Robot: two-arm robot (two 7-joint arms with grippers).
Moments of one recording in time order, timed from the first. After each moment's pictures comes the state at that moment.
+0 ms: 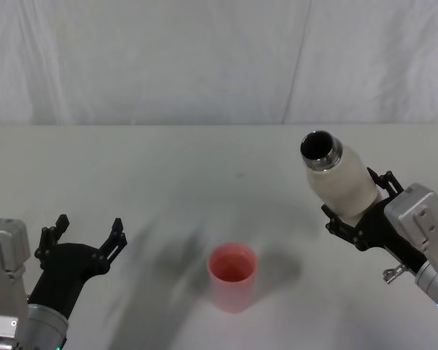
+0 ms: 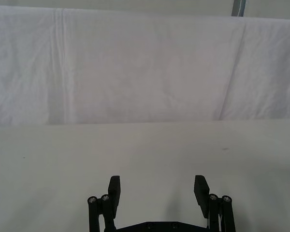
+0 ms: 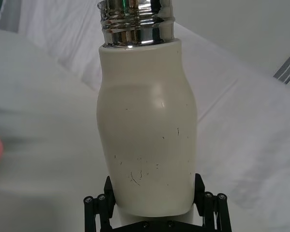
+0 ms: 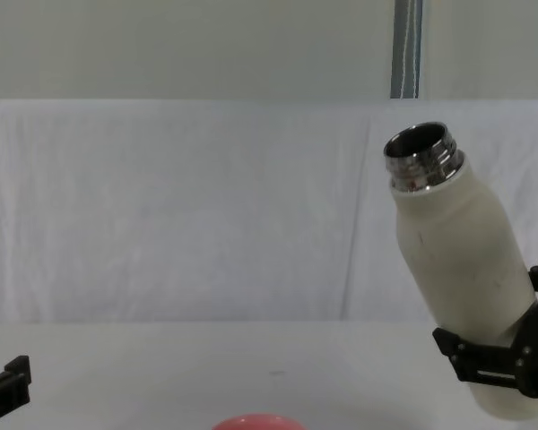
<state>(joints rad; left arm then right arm) 0.27 0.24 0.04 -1.85 -0.25 -0.02 -0.02 0.01 0.37 -0.27 -1.77 -0.15 -0.01 0.23</state>
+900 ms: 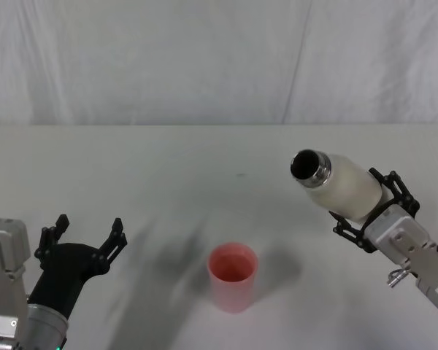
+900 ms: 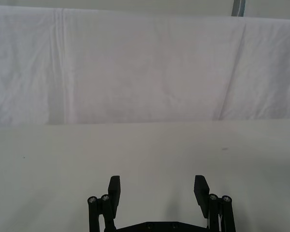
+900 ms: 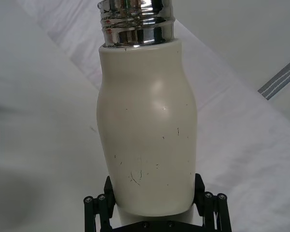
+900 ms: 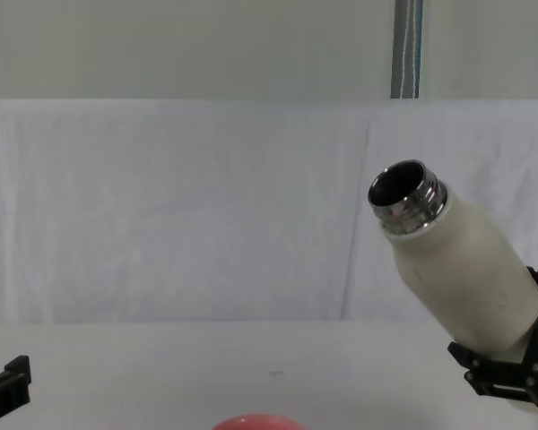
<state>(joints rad) 0.27 0.24 0.04 -1.85 -0.25 -0.02 -0.02 0.00 0.37 -0.27 -1.76 -0.36 -0.05 0.17</state>
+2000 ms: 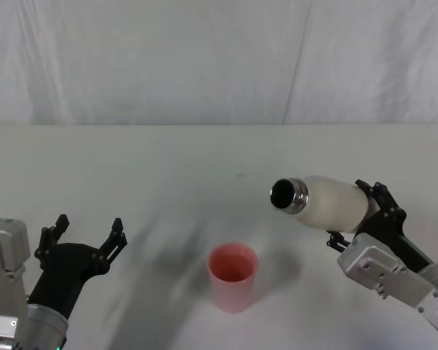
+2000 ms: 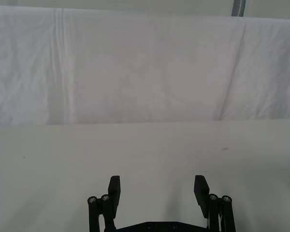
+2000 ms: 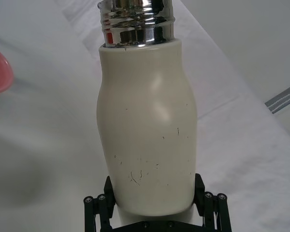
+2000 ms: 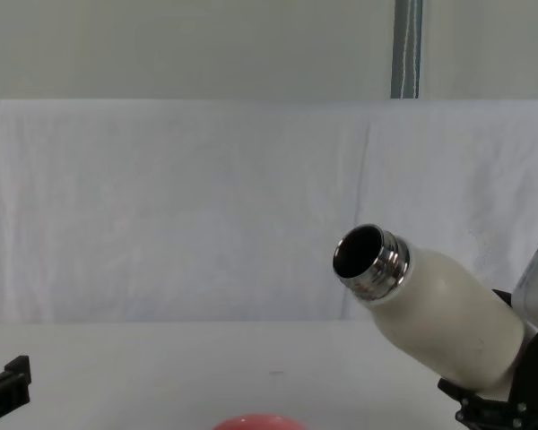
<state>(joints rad) 0.27 0.24 0.04 -1.85 -0.25 -0.02 -0.02 0.01 0.37 -0.32 -1.71 -0.52 -0.08 0.12</state>
